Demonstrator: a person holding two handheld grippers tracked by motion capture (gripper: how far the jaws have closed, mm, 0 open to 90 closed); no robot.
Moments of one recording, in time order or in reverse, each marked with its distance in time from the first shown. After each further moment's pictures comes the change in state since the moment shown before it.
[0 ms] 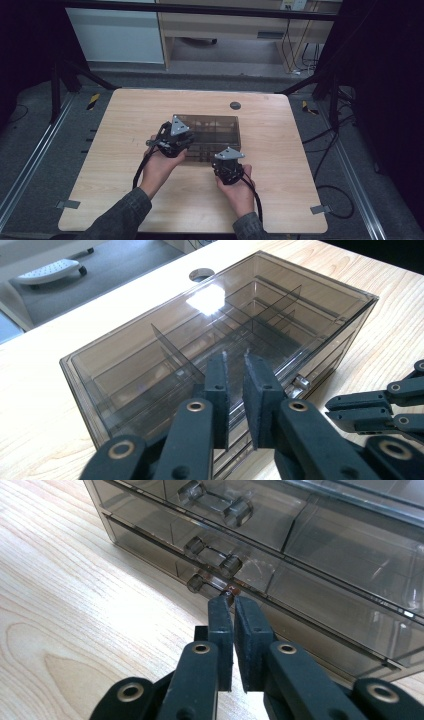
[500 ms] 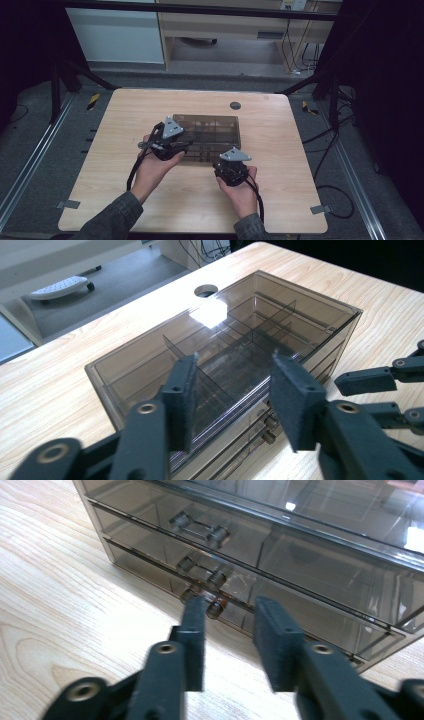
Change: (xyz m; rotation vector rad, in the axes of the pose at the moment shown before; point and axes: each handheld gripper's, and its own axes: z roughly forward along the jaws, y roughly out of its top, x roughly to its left) left arm 0.004 -0.002 -0.024 -0.059 0.006 0.005; right arm -0.001 0.001 -0.016 -0.070 -0.026 0.027
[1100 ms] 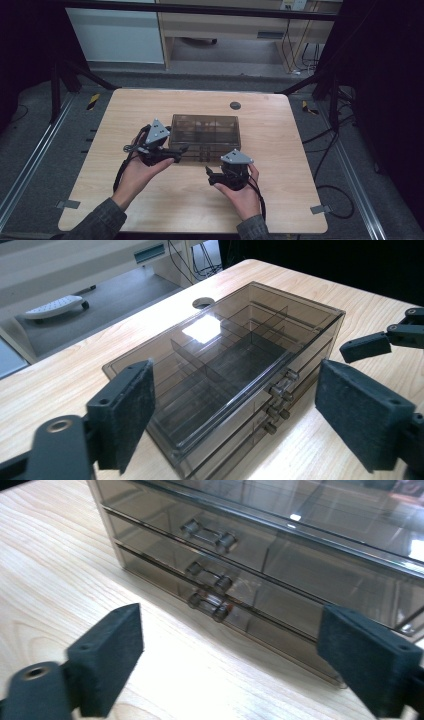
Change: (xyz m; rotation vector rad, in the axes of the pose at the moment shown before) left arm 0.015 -0.014 -0.026 -0.065 -0.039 0.013; right arm 0.000 -0.004 -0.005 -0.038 0.016 -0.018
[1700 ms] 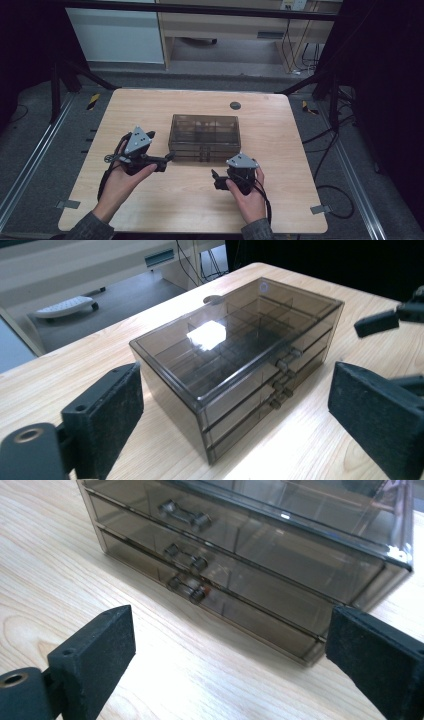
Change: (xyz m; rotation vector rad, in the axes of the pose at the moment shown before) left arm 0.005 -0.025 -0.036 -0.033 0.025 -0.004; right arm -0.011 -0.011 -0.013 -0.001 -0.040 -0.043
